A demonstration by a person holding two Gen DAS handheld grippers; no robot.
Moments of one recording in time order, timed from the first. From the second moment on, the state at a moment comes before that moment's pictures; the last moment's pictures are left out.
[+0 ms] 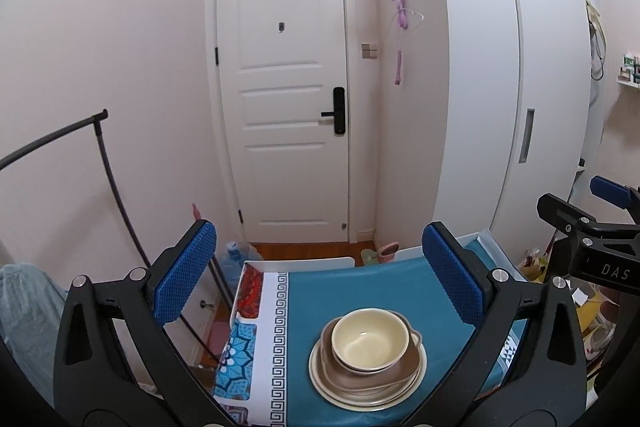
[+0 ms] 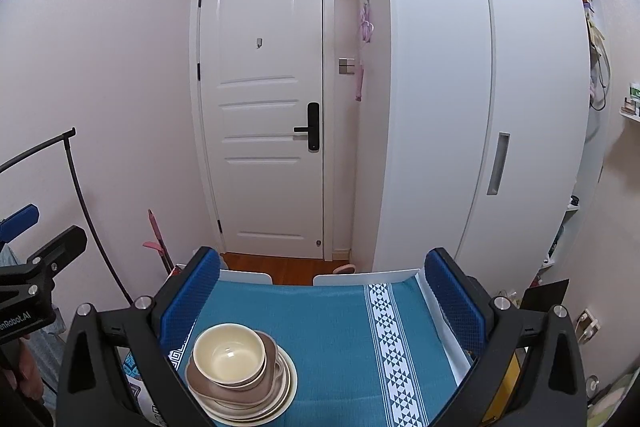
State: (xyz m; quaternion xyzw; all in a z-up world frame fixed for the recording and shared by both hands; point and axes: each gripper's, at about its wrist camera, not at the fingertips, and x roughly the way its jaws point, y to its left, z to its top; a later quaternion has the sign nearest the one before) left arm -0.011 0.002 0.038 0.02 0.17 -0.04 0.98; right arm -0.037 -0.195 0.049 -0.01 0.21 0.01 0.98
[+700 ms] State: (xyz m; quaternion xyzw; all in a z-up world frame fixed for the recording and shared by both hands) left arm -0.011 0.008 0.039 0.02 0.16 -0.04 0.99; right arm -0.032 -0.195 0.051 -0.01 0.22 0.01 0.98
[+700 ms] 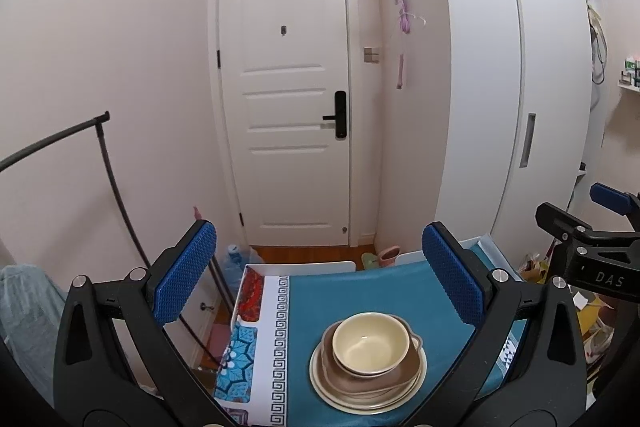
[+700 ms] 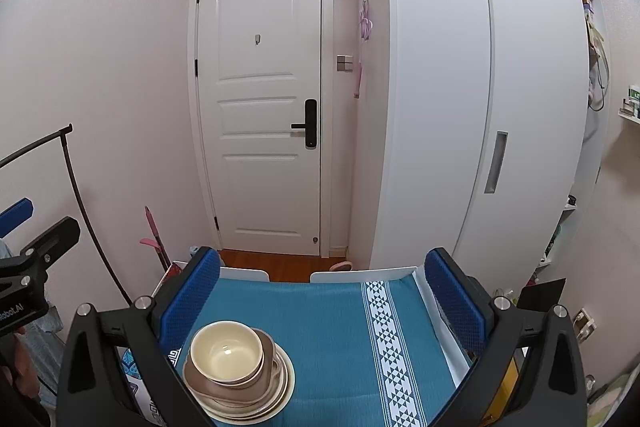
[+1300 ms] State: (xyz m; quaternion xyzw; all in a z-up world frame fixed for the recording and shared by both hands) left arm -0.006 0.004 0.038 0.03 0.15 -0.04 0.99; right arm -0.026 -0.196 0.046 -0.01 0.22 0.01 0.97
